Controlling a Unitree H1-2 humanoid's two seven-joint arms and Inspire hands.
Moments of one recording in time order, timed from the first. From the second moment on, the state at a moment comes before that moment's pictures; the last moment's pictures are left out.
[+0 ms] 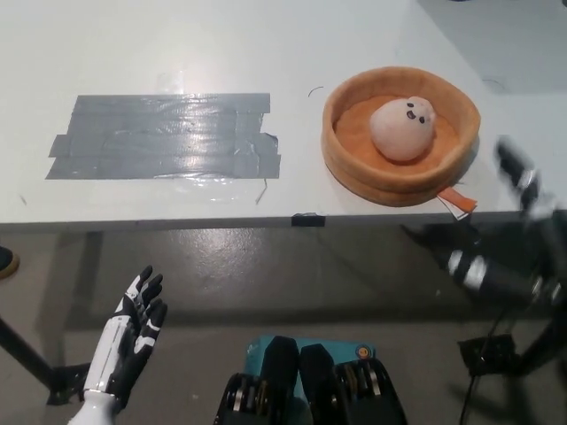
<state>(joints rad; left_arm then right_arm) 0.01 0.15 0.00 0.07 0.03 -0.23 -0.06 -0.23 -0.23 0.00 -0.31 -0.13 -0.05 0.07</state>
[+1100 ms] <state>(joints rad) -0.04 0.15 0.00 0.08 0.03 -0.23 -0.06 -1.26 -0.27 0.46 1.04 -0.33 0.22 0.33</state>
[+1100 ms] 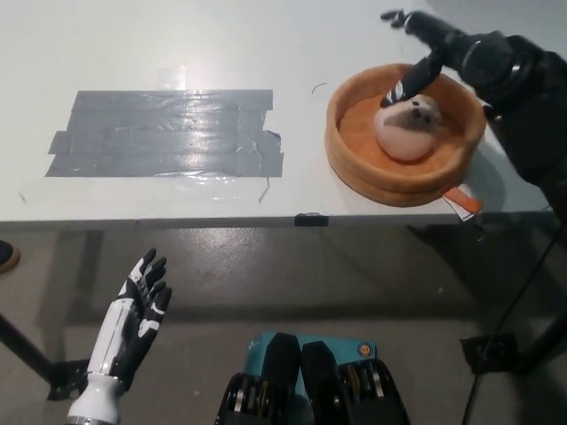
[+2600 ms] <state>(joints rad) -0.07 0.15 0.01 0.08 0.03 -0.23 -0.06 -1.24 -0.21 0.56 1.33 -0.45 0.11 0.31</state>
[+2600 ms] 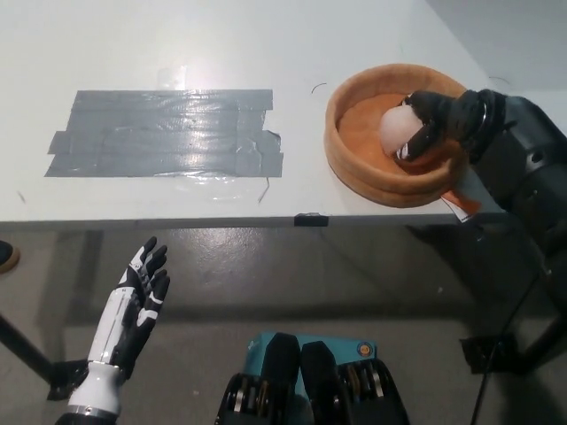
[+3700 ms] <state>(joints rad) -0.11 0.15 0.01 0.11 0.03 -0.23 -0.06 -1.16 -0.14 -0.26 1.07 -0.07 0.03 0.11</state>
